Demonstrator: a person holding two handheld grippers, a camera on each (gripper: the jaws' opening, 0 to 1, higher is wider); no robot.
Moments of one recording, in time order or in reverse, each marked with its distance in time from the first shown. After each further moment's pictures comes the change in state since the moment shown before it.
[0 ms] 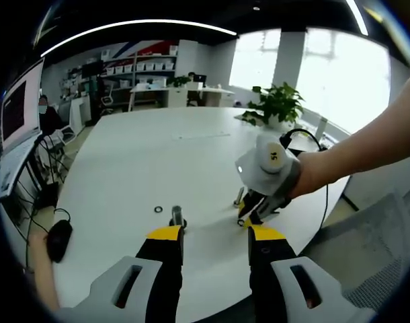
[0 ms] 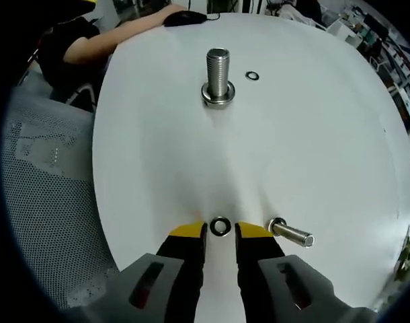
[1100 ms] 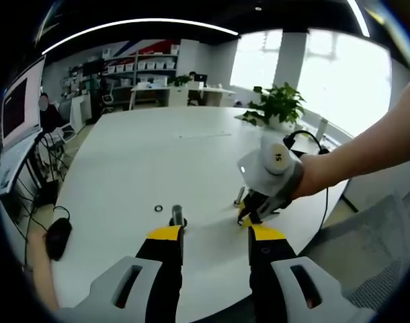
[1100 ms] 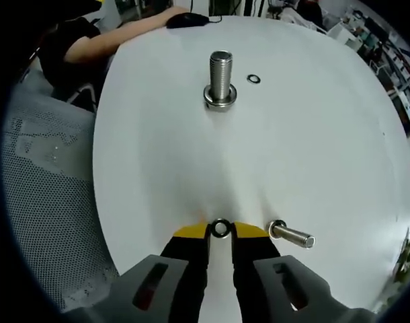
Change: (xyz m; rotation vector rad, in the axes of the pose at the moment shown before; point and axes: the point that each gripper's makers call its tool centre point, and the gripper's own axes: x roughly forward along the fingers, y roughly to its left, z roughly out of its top) left arm 0.000 0.001 -0.001 -0.013 0.001 0.000; right arm 0.000 0.000 0.001 -0.005 -0.023 -0.010
